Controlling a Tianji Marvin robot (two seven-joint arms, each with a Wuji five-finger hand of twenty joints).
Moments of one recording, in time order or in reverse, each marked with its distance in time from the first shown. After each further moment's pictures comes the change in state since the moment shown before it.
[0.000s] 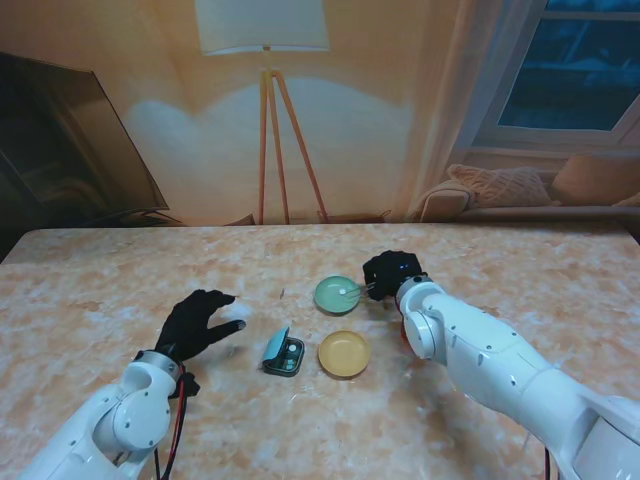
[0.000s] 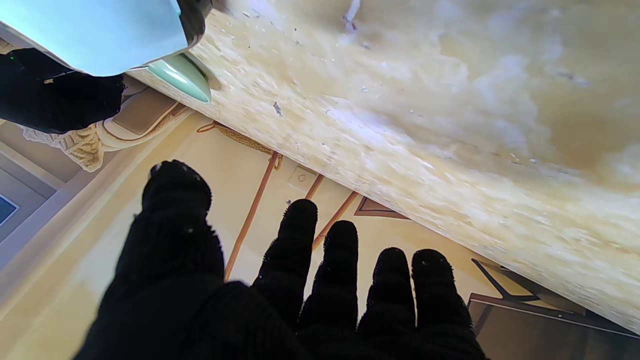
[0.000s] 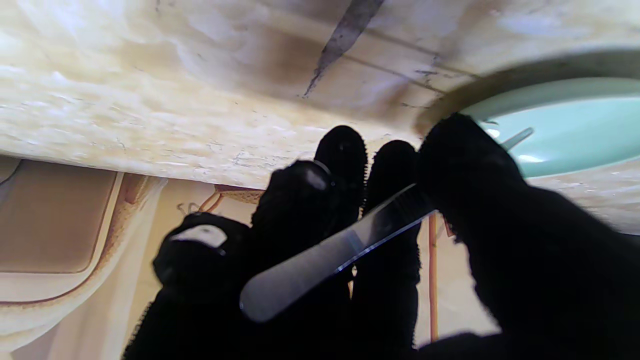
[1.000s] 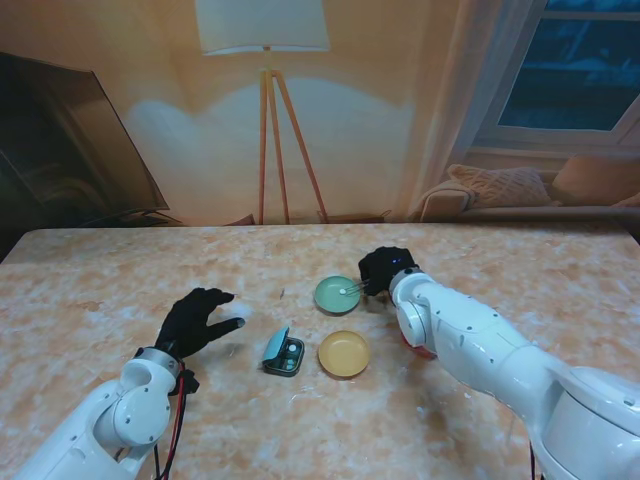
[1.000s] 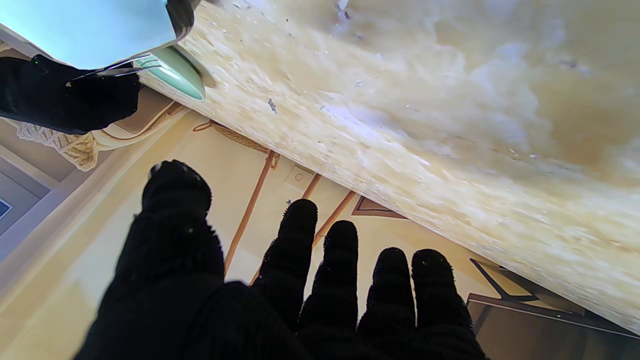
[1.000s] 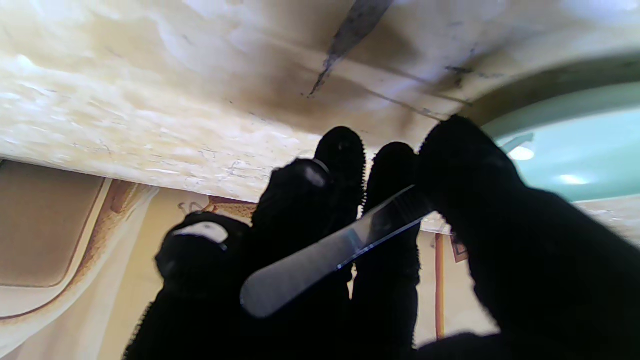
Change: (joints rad) left arm -0.020 0.001 0.006 0.020 -0.006 0.000 -0.002; right arm 0.110 -0.096 -0.135 0.200 0.084 -0.031 -0.002; left_hand 0.000 0.000 0.000 0.000 0.000 0.000 0.000 0.000 0.000 0.000 0.000 0.000 0.000 0.000 0.000 0.000 0.000 0.000 0.000 0.000; right_hand -0.001 0.011 -0.001 0.000 -0.021 -0.001 0.000 0.001 -0.019 0.001 -0.011 0.000 -0.017 0.000 -0.003 0.000 -0.015 0.000 -0.010 -0.001
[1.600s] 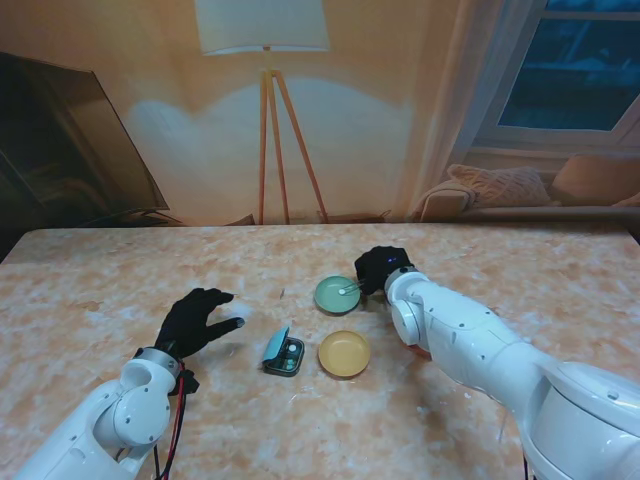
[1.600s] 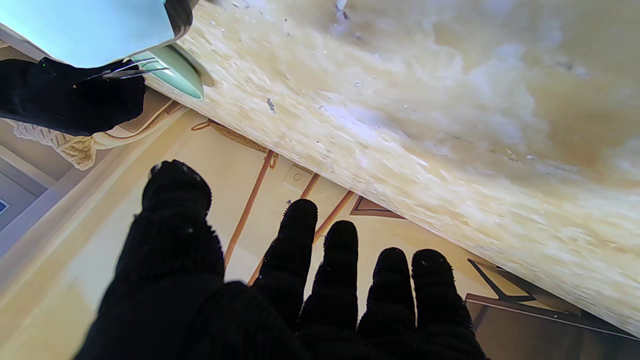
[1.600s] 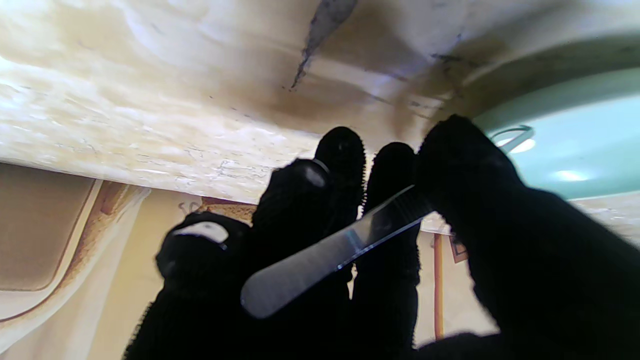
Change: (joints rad) left arm 0.001 0.000 -0.001 -0.001 -0.004 0.005 0.000; right arm 0.017 -0.038 -0.022 0.050 0.025 -0.002 -0.009; left_hand 0.000 0.000 0.000 0.000 0.000 0.000 0.000 0.000 0.000 0.000 0.000 0.000 0.000 0.000 0.000 0.000 0.000 0.000 0.000 0.000; right_hand 0.000 0.000 0.000 0.000 -0.001 0.000 0.000 0.000 0.000 0.000 0.000 0.000 0.000 0.000 0.000 0.000 0.000 0.000 -0.002 -0.001
